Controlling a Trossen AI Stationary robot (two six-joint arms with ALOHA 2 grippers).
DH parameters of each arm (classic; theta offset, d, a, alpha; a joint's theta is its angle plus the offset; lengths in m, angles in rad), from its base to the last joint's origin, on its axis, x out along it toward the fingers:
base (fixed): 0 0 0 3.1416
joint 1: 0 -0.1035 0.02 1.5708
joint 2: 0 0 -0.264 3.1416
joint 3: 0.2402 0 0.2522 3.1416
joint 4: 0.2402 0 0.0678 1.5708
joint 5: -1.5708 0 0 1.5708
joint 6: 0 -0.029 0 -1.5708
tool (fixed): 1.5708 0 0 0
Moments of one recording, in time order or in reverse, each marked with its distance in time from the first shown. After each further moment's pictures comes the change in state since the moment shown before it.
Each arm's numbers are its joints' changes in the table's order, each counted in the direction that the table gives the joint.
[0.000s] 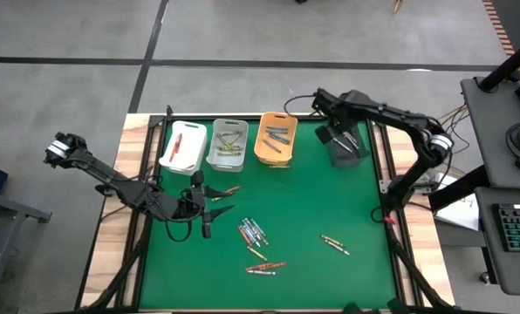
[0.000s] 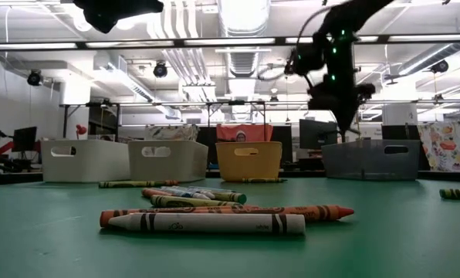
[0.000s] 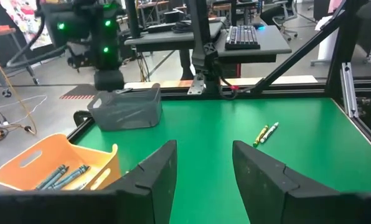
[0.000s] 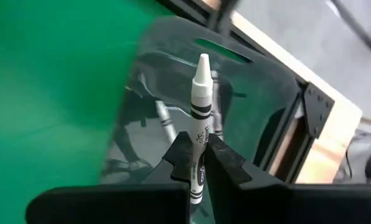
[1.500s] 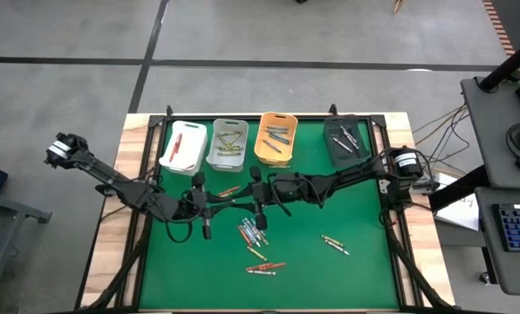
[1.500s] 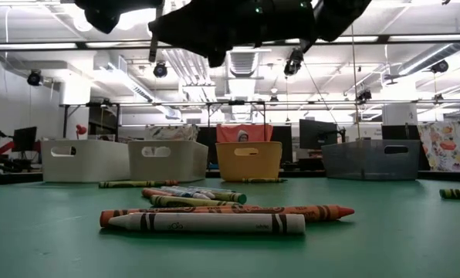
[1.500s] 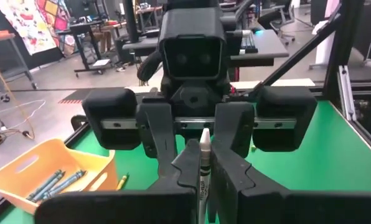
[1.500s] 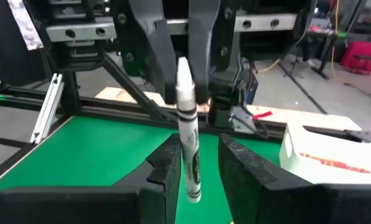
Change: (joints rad) left arm 0.000 0.018 -0.012 -0.055 -0.001 -0.019; right arm -0.793 0.256 -0.141 -1.747 0.418 0.406
